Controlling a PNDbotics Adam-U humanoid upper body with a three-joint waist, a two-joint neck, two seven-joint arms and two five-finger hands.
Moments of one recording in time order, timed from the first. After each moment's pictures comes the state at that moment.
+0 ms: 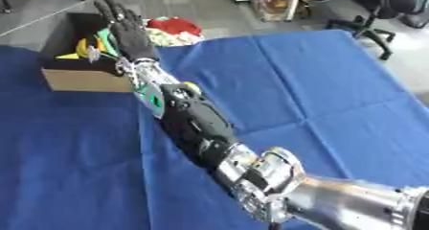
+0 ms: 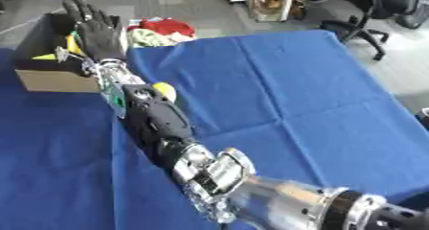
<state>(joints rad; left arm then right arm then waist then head) -0.26 0.25 -0.05 -1.89 0.21 0.07 -0.02 -1.06 -0.01 -0.13 -0.74 1.23 0.02 -0.40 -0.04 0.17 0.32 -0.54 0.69</state>
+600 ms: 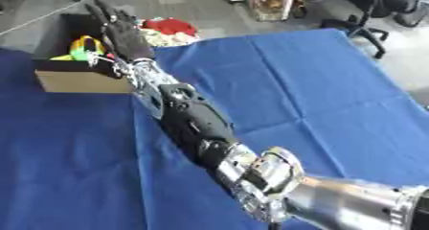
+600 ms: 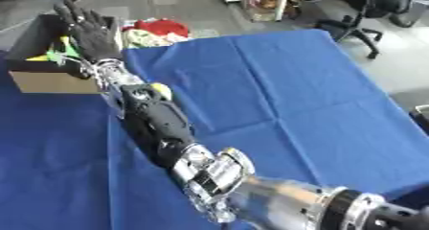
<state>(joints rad) -0.24 0.25 -0.05 -1.89 0.21 0.07 -0.01 -1.04 -0.08 -0.04 -0.82 1.10 -0.18 -0.15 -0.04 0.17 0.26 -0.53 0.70</state>
